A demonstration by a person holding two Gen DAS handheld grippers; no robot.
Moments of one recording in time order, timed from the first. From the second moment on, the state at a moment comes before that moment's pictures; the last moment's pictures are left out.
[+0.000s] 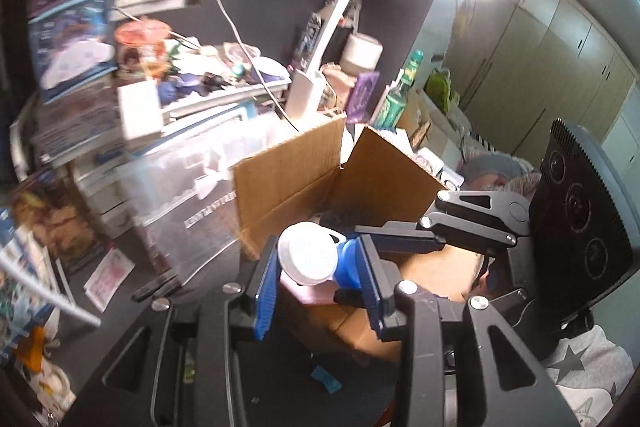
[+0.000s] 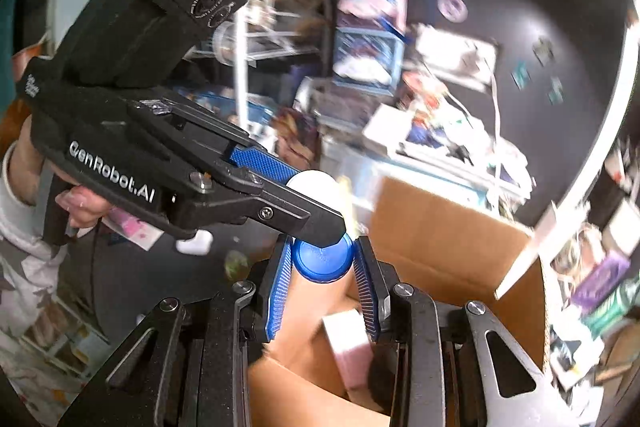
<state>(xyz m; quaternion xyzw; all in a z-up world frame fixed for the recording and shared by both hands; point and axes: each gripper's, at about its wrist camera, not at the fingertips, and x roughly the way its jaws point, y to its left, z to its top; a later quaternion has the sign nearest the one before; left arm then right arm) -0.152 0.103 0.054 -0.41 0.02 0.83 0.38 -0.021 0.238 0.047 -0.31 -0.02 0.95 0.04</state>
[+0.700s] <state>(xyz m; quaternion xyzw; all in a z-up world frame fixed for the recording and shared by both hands) -0.122 0.091 0.071 -0.37 0.07 0.86 0.33 -0.006 0.223 0.048 -0.34 -0.02 0.94 0.04</state>
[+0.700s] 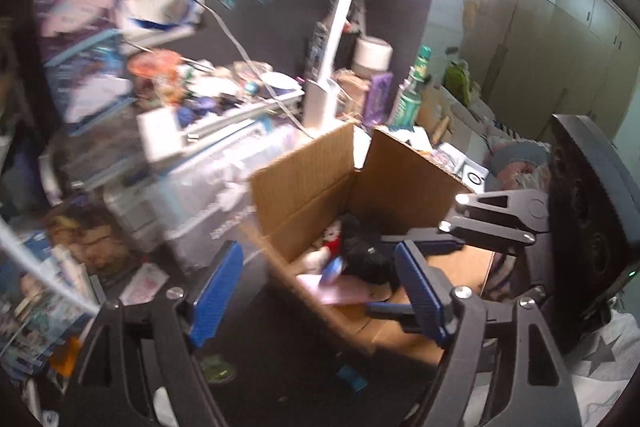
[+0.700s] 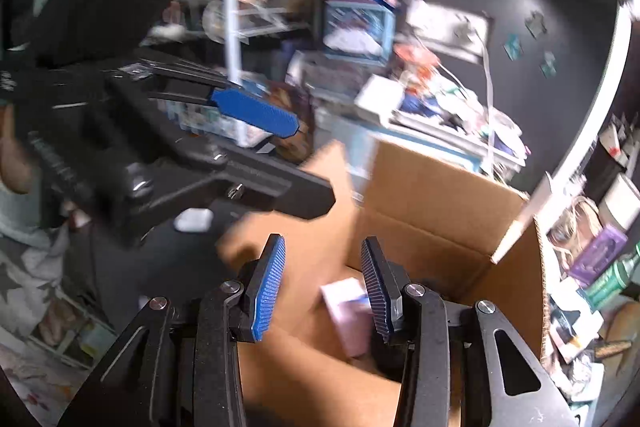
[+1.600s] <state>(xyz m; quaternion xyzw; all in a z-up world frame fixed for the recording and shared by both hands) -0.003 -0.064 -0.069 -0.38 -0.03 0.89 0.24 -0.023 0.066 -0.097 -0.43 -0.04 0.89 -0.16</state>
